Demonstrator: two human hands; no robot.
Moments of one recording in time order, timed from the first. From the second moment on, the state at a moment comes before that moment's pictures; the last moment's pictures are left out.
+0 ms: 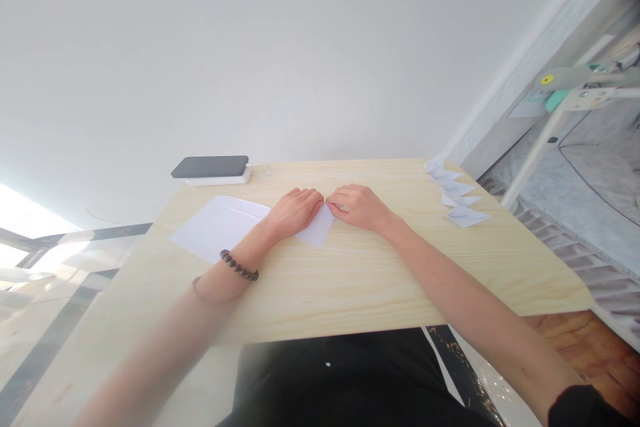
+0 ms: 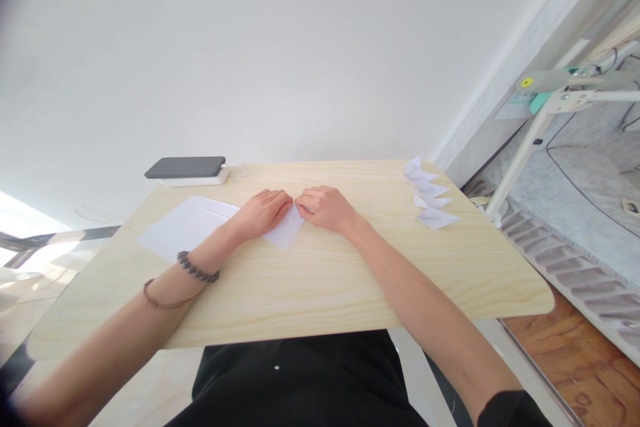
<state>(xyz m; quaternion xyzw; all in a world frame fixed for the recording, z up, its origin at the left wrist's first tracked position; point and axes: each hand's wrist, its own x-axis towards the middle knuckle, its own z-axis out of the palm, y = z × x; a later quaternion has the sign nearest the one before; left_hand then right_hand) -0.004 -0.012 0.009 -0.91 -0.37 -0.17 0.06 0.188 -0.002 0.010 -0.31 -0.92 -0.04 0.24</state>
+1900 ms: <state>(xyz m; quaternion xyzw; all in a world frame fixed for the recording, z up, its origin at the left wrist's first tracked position) -0.016 -0.005 0.005 -0.86 -0.43 -0.22 -0.17 0.202 0.005 0.007 -0.43 -0.83 0.23 0.27</state>
